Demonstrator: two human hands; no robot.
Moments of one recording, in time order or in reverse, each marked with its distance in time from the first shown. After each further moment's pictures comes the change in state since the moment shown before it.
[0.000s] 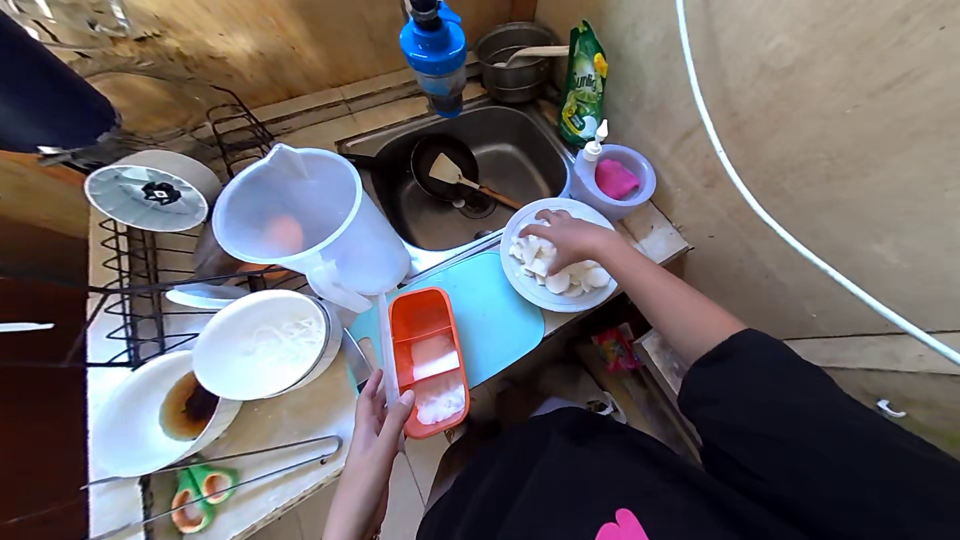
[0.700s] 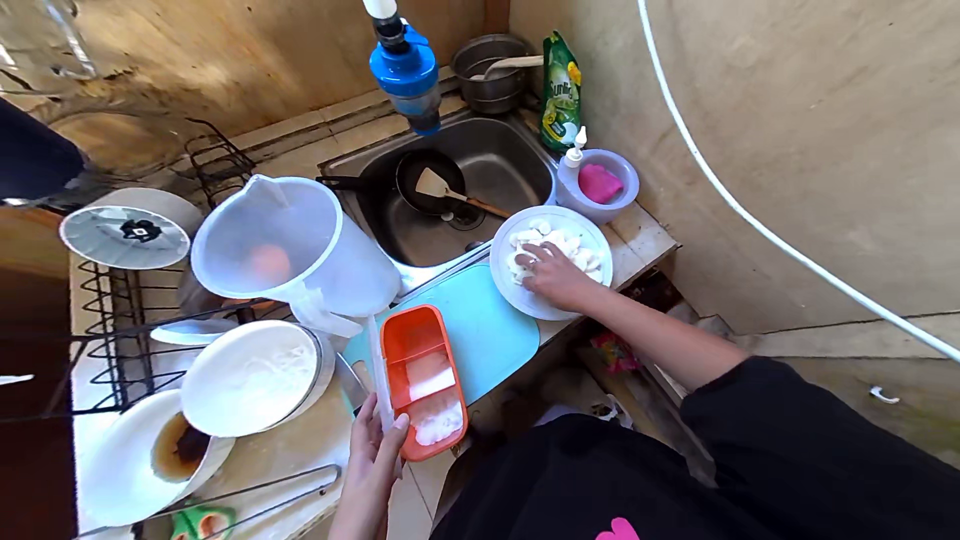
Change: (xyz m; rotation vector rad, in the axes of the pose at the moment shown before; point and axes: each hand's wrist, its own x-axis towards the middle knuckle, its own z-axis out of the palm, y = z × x) left_hand 0.000 0.001 -0.002 0.041 -0.030 0.012; right_hand -0.034 -0.010 0.060 -0.130 0.290 -0.266
